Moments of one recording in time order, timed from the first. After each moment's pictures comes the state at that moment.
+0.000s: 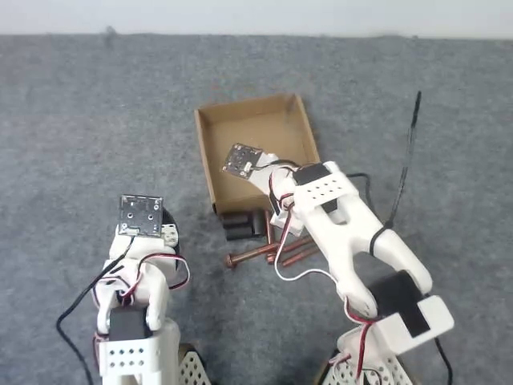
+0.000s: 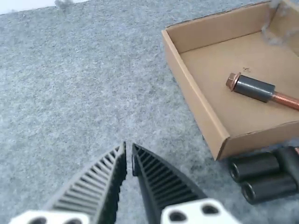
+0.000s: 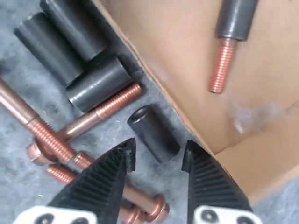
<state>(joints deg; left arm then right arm) -9.9 -102.4 97.3 51.9 -3.6 -28.8 2.5 28.1 54.1 40.9</state>
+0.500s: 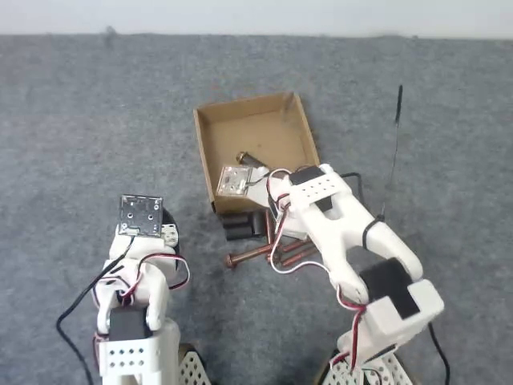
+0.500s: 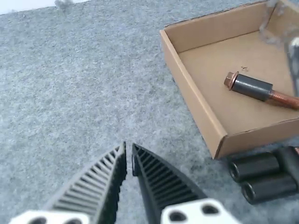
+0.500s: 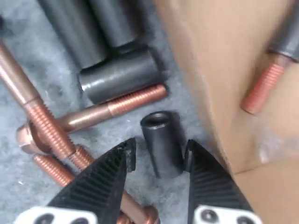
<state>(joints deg) -9.9 -102.4 97.3 51.9 -3.6 -28.9 8.9 27.7 52.7 54.4</state>
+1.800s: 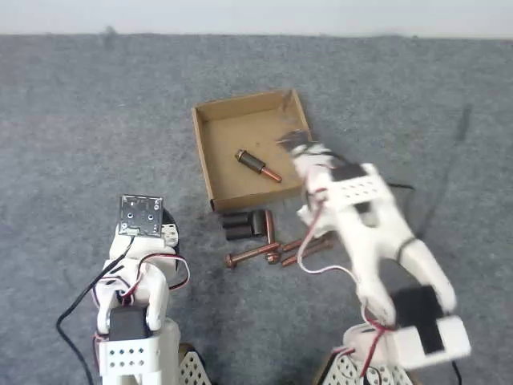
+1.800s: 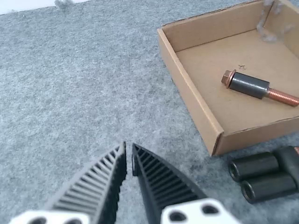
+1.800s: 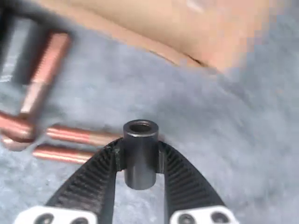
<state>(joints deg) -9.9 -102.4 97.3 51.9 -3.6 -15.6 -6.5 36.0 59.5 18.3</state>
